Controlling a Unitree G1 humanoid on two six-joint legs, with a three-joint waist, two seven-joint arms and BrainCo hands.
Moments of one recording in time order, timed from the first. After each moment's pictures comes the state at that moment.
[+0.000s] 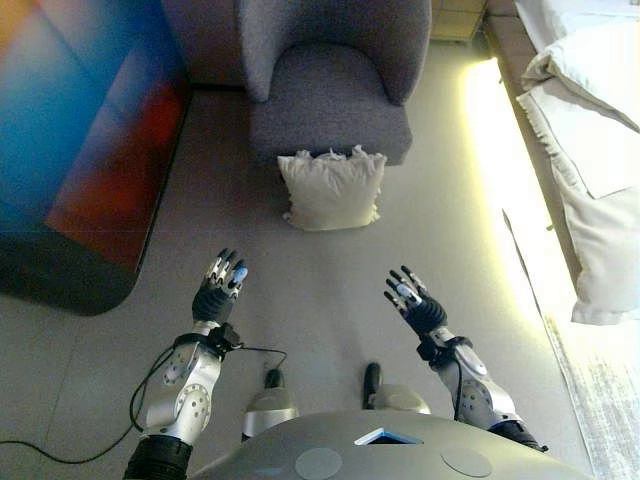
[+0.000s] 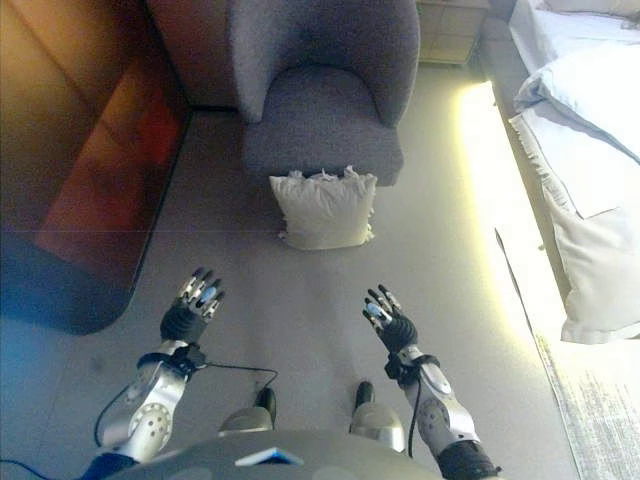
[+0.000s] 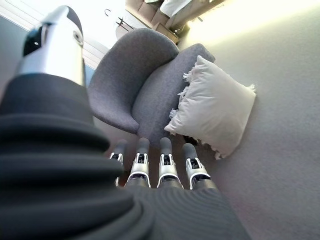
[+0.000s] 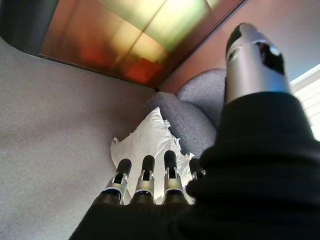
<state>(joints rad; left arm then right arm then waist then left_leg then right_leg) 0.29 0.33 -0.13 0.10 -0.76 -0.12 -0.01 0.22 -0.26 0.25 0.27 0.80 -0.01 0.16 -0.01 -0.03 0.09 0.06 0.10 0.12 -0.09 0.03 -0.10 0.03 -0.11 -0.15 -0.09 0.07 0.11</state>
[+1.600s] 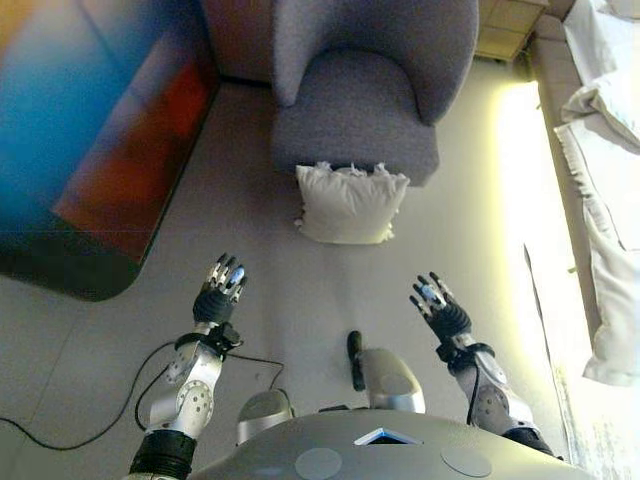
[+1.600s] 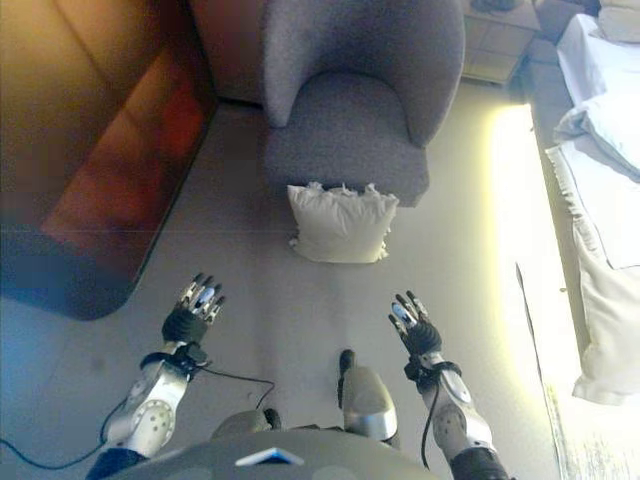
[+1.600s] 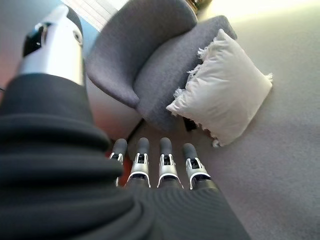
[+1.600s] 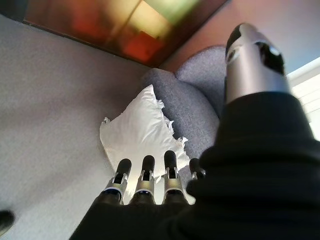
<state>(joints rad) 0.30 0.31 -0.09 0.11 -0.80 -0.06 -0.01 0.26 -0.26 0.16 0.26 0.82 0.01 0.12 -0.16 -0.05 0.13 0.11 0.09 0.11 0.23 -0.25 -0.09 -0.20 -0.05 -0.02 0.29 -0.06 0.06</state>
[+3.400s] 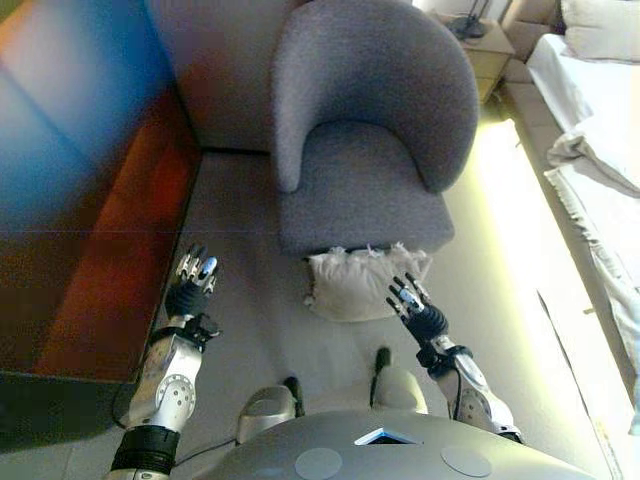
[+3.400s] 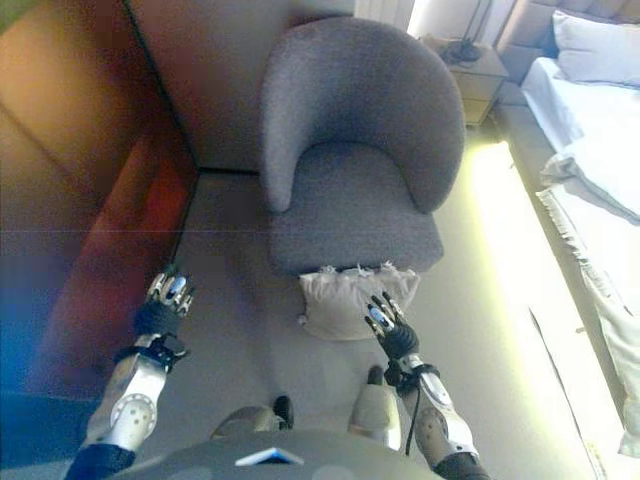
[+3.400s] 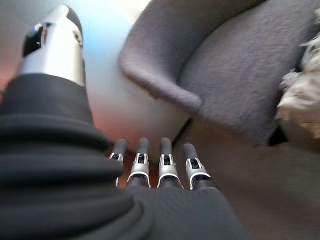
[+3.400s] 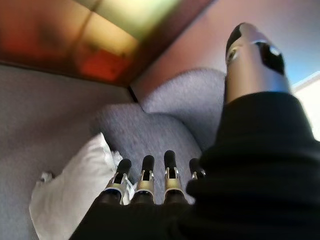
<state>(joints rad) 0.28 0.35 -0.04 0.19 -0.84 -0.10 0.00 0.28 -0.22 0.21 0.27 0.81 -0.02 0.14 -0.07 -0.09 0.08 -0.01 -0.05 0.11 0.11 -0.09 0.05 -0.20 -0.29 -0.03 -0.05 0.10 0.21</state>
